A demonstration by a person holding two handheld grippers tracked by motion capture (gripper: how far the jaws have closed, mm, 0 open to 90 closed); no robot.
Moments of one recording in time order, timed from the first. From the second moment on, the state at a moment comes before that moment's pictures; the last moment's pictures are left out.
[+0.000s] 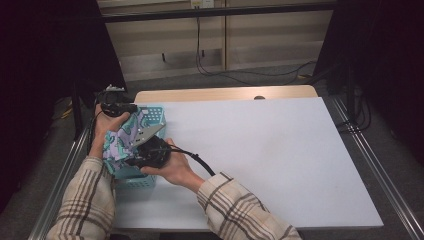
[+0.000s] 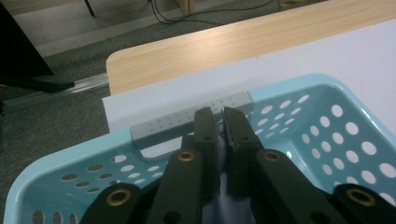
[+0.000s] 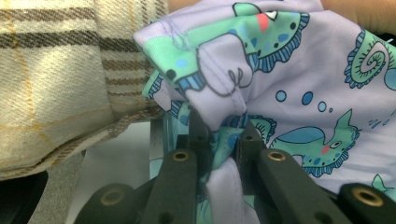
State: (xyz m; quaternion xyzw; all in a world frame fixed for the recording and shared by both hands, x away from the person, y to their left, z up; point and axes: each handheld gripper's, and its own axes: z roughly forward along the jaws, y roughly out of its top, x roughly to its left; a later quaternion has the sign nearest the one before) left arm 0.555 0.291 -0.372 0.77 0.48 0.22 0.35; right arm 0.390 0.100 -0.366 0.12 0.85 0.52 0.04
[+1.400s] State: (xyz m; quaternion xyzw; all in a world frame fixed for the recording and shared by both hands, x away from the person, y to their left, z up) left arm 0.558 0.321 -0.385 0.78 0.49 0.23 0.31; right arm 0.397 0.125 -0.388 0.11 0.87 0.48 0.04
